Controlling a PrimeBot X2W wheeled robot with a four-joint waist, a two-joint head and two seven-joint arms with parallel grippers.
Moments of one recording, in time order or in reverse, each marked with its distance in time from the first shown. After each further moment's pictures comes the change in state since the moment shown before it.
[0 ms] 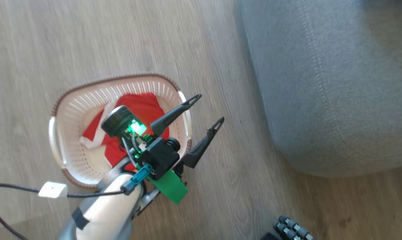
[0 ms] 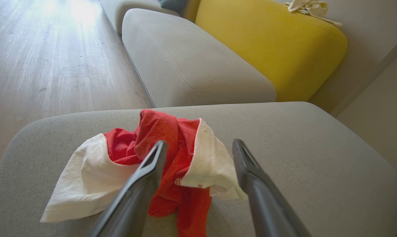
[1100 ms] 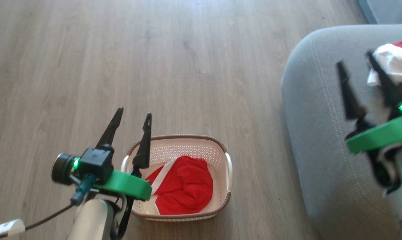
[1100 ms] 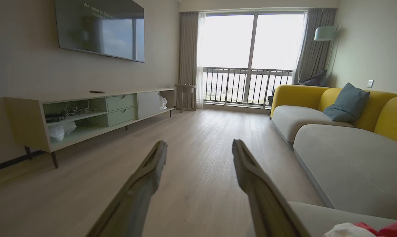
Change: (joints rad) left arm 0.261 -0.176 0.393 0.028 -0.041 0.137 0.000; right arm 0.868 0.026 0.547 -1.087 0.599 0.000 -0.009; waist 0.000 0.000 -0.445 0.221
